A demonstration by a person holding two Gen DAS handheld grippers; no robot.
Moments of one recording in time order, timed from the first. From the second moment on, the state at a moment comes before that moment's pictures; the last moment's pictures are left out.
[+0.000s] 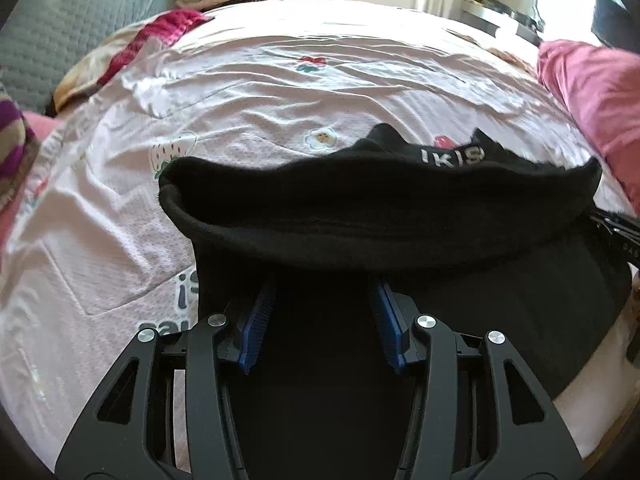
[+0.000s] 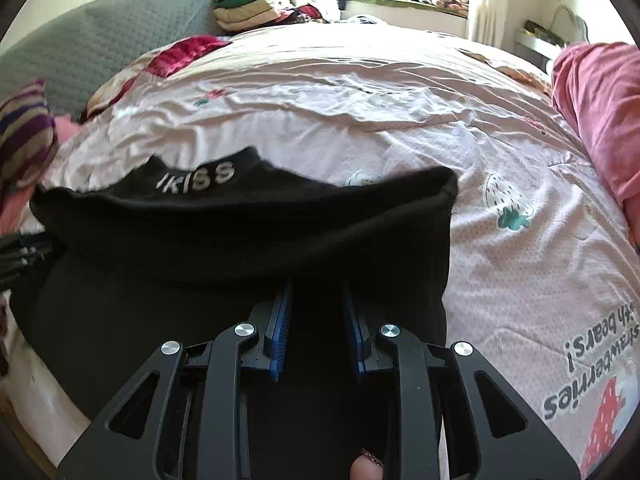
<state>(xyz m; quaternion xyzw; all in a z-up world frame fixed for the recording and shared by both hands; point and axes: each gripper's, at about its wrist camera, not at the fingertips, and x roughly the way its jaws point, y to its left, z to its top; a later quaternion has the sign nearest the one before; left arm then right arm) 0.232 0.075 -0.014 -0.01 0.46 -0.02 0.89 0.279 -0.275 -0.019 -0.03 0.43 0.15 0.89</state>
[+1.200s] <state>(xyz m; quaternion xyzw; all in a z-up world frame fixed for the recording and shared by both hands) 0.247 0.136 0.030 -0.09 0.37 0.03 0.92 0.302 -0.334 0.014 0.06 0.37 0.10 0.92</state>
